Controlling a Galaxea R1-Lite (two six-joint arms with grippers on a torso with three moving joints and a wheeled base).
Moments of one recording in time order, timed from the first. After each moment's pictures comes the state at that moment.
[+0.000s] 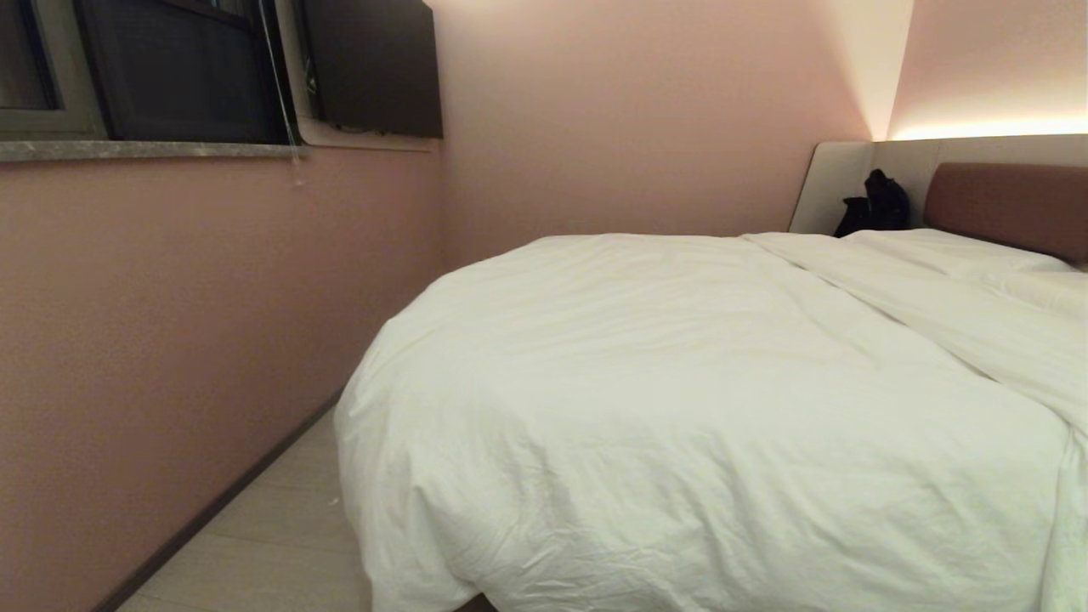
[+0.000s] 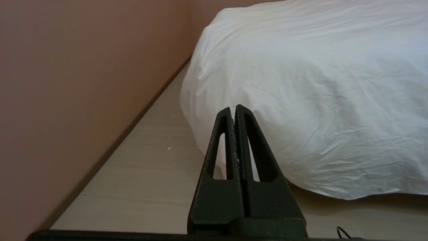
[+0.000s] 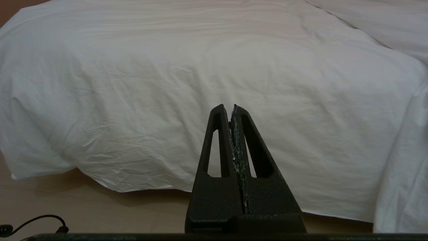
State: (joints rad) left arm 0.01 0.00 0.00 0.00 -0.04 0.07; right arm 0.00 0.00 -0.03 0.06 0.02 -0.03
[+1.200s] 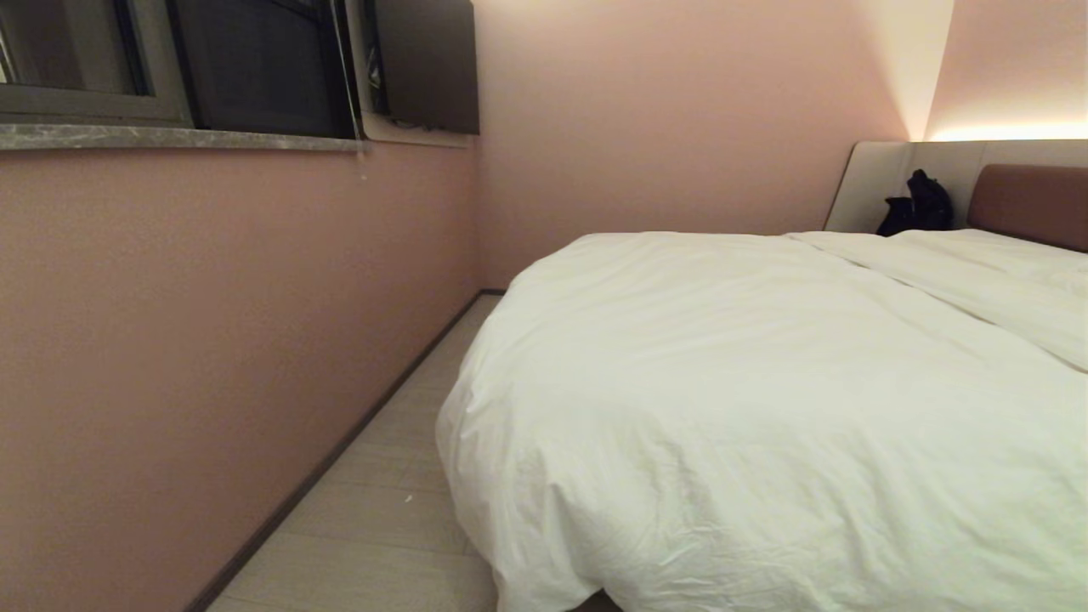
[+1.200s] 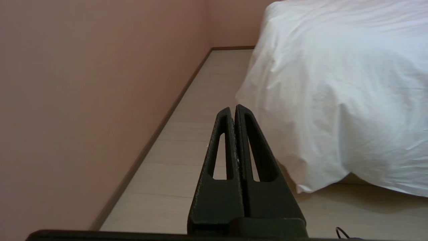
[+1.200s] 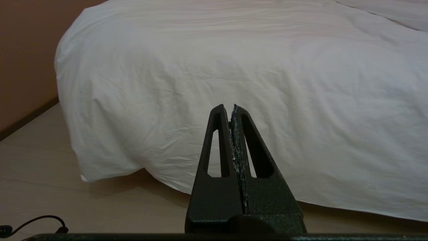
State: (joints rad) left arm 0.01 0.00 0.00 0.00 -0.04 0.07; right arm 0.00 0.00 -0.03 0.06 0.02 -0.03
